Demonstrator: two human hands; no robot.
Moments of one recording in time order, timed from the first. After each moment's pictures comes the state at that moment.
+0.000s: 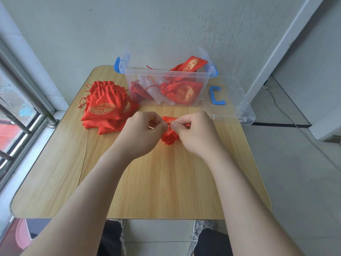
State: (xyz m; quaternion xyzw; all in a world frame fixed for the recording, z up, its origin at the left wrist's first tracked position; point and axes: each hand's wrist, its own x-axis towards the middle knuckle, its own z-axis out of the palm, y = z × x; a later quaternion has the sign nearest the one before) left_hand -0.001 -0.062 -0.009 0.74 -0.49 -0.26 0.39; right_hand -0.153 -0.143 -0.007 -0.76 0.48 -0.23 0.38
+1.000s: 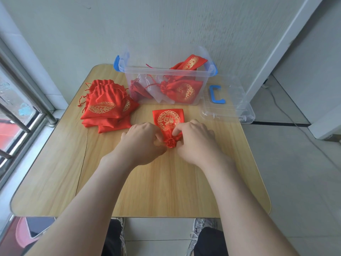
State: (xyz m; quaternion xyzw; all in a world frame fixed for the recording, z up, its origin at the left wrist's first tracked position) left_hand 0.001 -0.061 -0.029 0.78 -0.56 -0.21 0.16; right_hand -0.153 -0.132 -0.013 -0.86 0.48 -0.01 0.17
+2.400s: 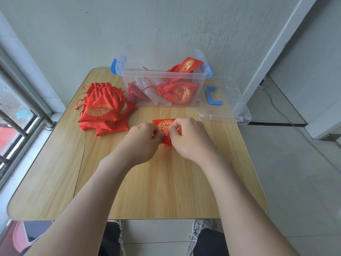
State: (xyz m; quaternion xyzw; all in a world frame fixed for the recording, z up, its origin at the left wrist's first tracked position) left_hand -0.005 -0.067 -0.028 0.78 -0.54 -0.21 0.23; right_hand -0.151 -0.141 -0.017 -0.82 0.46 -0.17 0.30
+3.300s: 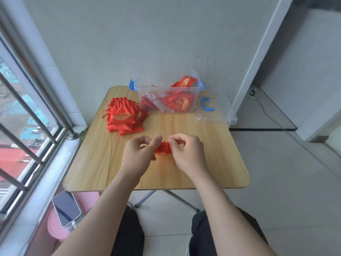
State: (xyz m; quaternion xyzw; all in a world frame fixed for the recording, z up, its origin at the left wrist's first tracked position) left_hand -0.035 0.040 -0.006 0.68 -0.33 -0.31 0.57; right_hand -0.175 -0.037 -0.010 -0.74 0.45 -0.35 0.35
